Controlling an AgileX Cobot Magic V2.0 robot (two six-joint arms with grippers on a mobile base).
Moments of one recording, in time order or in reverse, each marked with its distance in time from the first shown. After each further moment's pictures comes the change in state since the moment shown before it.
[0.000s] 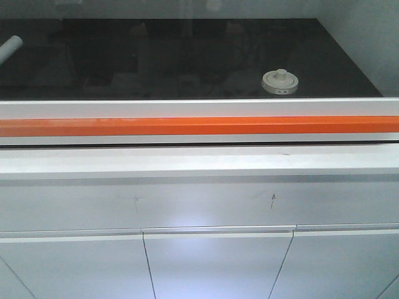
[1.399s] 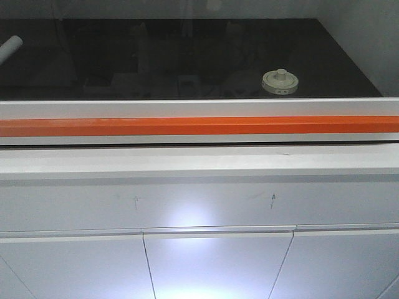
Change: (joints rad) left arm 0.000 0.230 -0.516 0.050 -0.269 -0.003; right arm 0.000 0.282 -0.490 0.000 -0.240 -0.001
